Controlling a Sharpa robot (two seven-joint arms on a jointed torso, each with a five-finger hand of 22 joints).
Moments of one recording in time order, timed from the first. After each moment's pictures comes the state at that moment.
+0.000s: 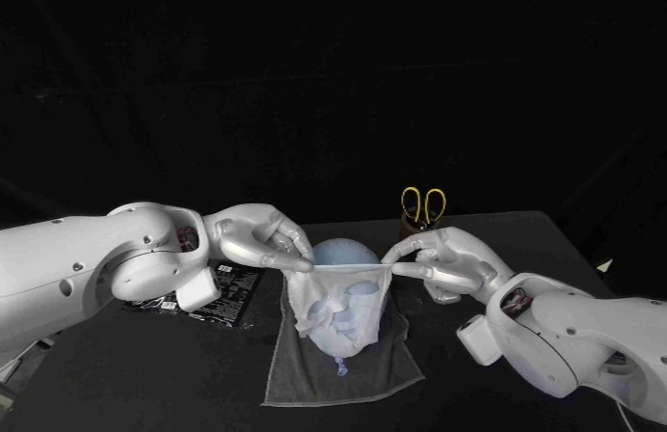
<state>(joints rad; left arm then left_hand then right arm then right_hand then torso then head) 1.41 -0.96 -0.17 1.65 -0.53 0.23 0.08 1.44 -0.09 0.54 0.08 0.04 0.90 0.14 0.57 0.37 1.29 0.09 0.07 0.07 1.09 0.06 0.41 0.28 0.15 0.84 0.21 0.51 0.35 1.20 -1.08 -0.18 1.95 -0.51 -0.57 0.19 1.17 0.00 0.76 -0.21 0.10 1.00 0.10 0.39 0.51 1.46 0.02 1.39 1.31 1.47 -0.03 1.57 1.31 0.05 1.46 0.07 1.39 1.31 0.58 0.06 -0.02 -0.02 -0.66</state>
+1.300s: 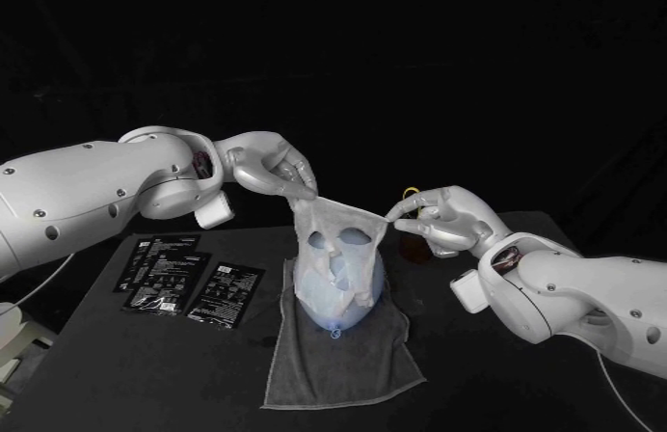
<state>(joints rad) 1.53 -0.76 -0.10 1.35 -0.74 0.24 0.15 1.44 -0.08 0.54 0.08 0.04 0.89 0.14 0.57 0.37 1.29 0.09 0.07 0.07 1.09 0.06 0.41 0.28 0.16 0.84 0.21 0.51 0.35 1.30 -1.00 -0.18 1.82 -0.55 -0.63 0.21 1.17 0.00 0.76 -0.21 0.10 1.00 0.10 0.39 0.51 1.46 0.02 1.39 1.31 1.47 -0.03 1.56 1.31 0.05 1.46 0.07 1.39 1.31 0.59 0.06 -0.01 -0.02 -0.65</state>
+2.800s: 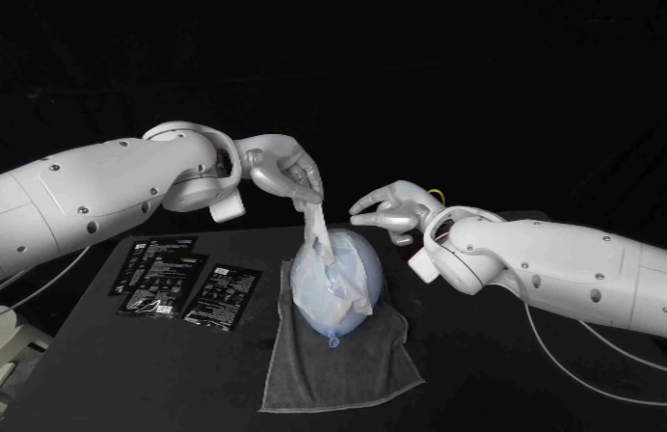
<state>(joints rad) 1.53 -0.66 -0.11 1.25 -0.86 0.24 0.11 1.44 -0.09 0.53 0.08 0.04 0.90 0.14 0.57 0.38 1.29 0.09 0.07 0.07 1.09 0.06 0.41 0.28 0.16 0.83 0.20 0.52 0.36 1.33 -0.69 -0.18 1.45 -0.63 -0.43 0.03 1.13 -0.09 0.53 -0.14 0.05 0.82 0.17 0.21 0.45 1.40 0.09 1.33 1.31 1.47 0.01 1.55 1.31 0.05 1.42 0.11 1.26 1.31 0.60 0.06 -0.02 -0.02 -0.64</state>
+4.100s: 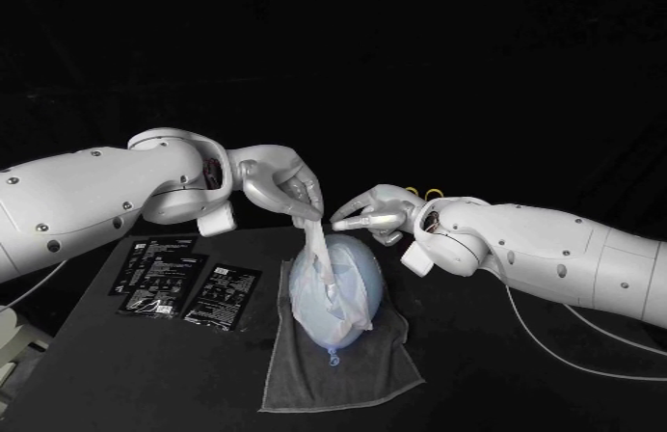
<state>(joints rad) 1.53 -0.76 -0.10 1.42 -0.86 0.28 0.09 1.45 -0.08 0.53 0.08 0.04 0.90 0.15 0.56 0.38 1.29 0.09 0.07 0.07 1.09 0.06 0.41 0.29 0.15 0.83 0.20 0.52 0.36 1.33 -0.61 -0.16 1.28 -0.53 -0.10 0.10 1.15 -0.06 0.31 -0.05 0.05 0.85 0.13 0.15 0.41 1.47 0.04 1.57 1.31 1.46 -0.02 1.57 1.31 0.02 1.46 0.09 1.51 1.31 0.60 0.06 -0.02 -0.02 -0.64</state>
